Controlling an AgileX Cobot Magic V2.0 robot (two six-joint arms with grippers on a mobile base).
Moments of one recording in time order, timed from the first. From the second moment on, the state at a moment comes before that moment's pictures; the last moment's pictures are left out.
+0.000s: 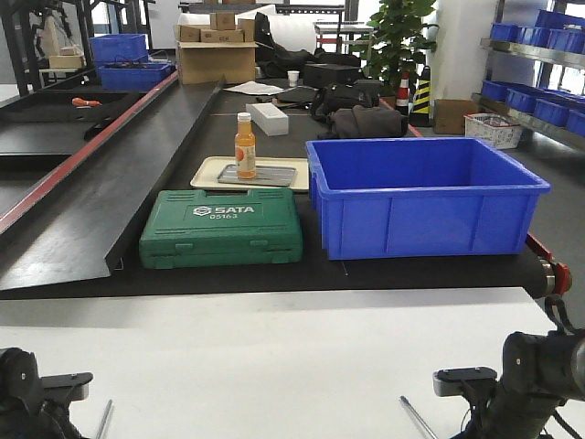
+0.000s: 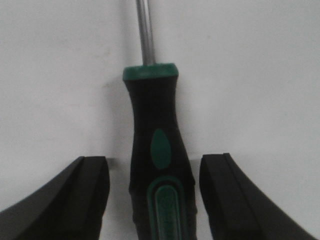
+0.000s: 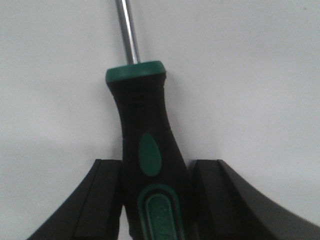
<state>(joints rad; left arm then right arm) -0.08 1.96 -1.11 -0.18 0.69 0.01 0.06 2.06 -1.22 0.15 0.76 -0.21</state>
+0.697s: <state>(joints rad) -0.09 2.01 -1.13 -0.16 0.67 0.02 0.06 2.06 -1.22 0.15 0.76 -0.21</state>
